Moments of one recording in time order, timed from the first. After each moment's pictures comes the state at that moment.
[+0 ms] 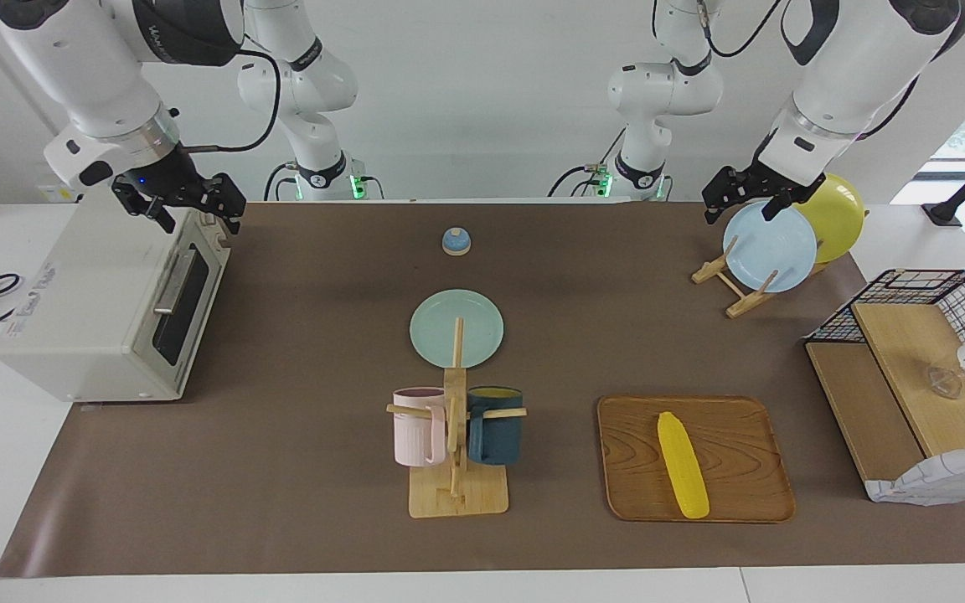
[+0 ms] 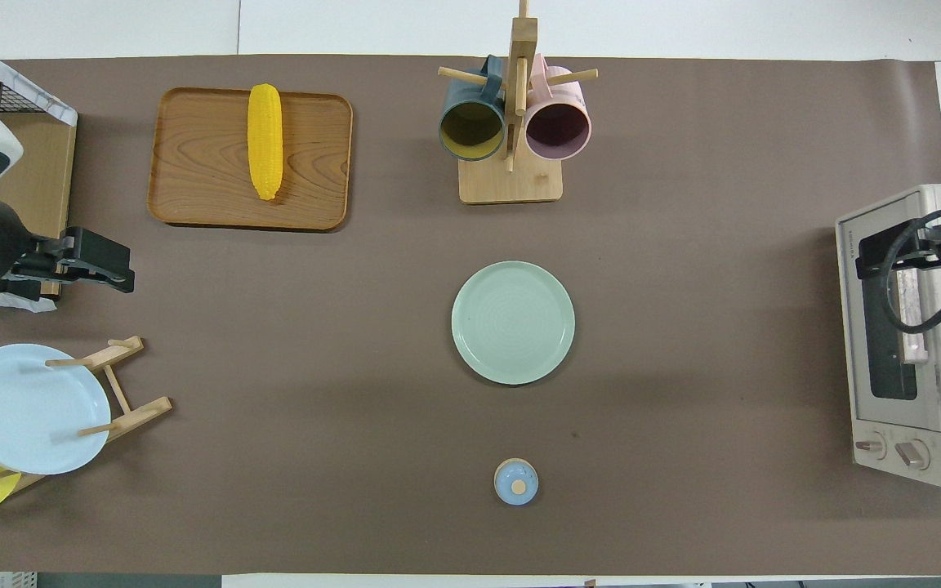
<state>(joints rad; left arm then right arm) -0.12 -0.01 -0.03 -1.58 -0.05 1.44 -0.16 0.02 0.00 -0.06 -1.60 -0.01 1.49 0.00</state>
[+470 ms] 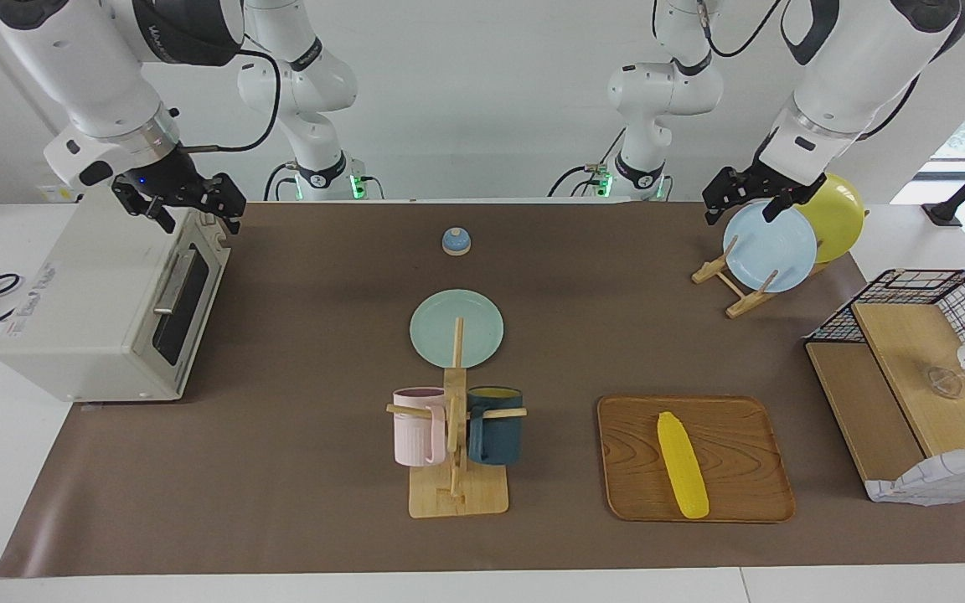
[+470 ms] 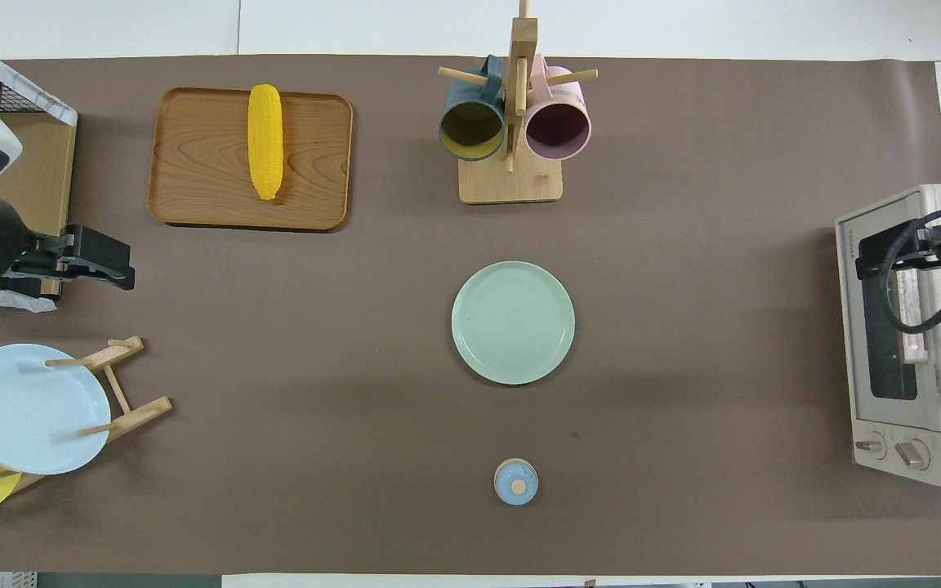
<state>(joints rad) -0.12 -0.01 -0.03 -1.58 -0.05 1.45 -0.16 0.02 0.00 -0.06 -1.60 -0.01 1.49 0.00</state>
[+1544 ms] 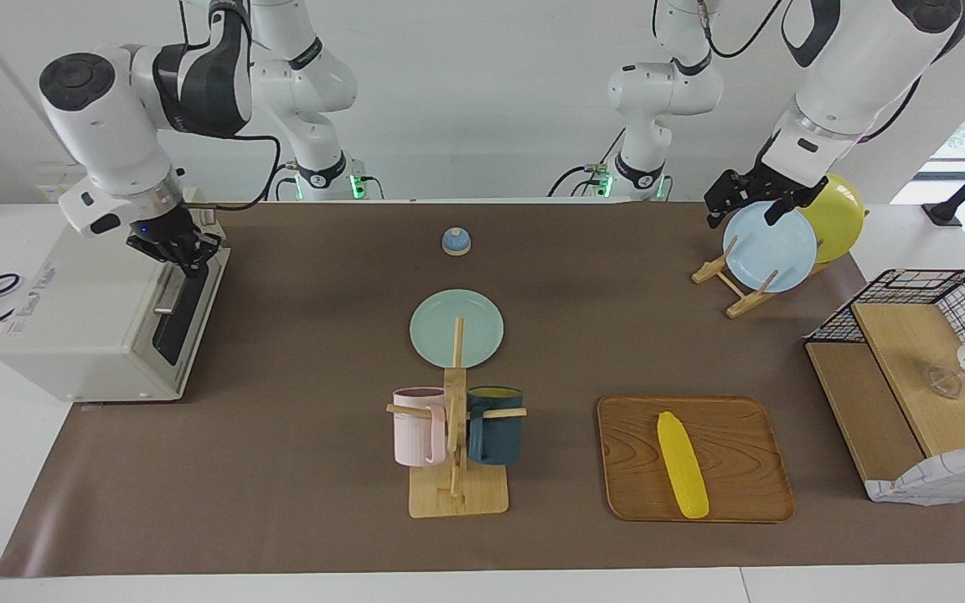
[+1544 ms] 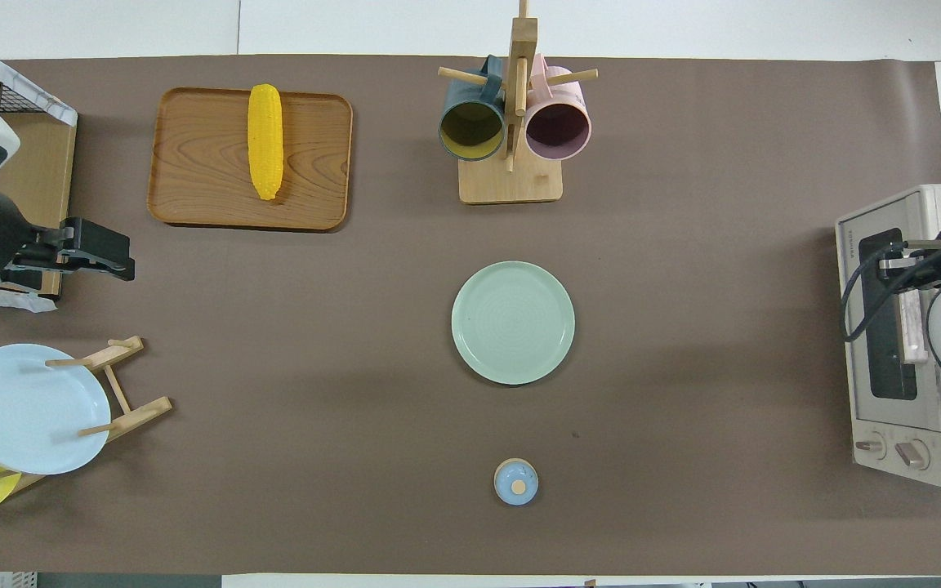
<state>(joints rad) -0.12 -0.01 -0.03 -1.60 -0.05 1.51 -0.16 -0.04 -0.04 -0.07 -1.93 -0.13 1.82 0.03</state>
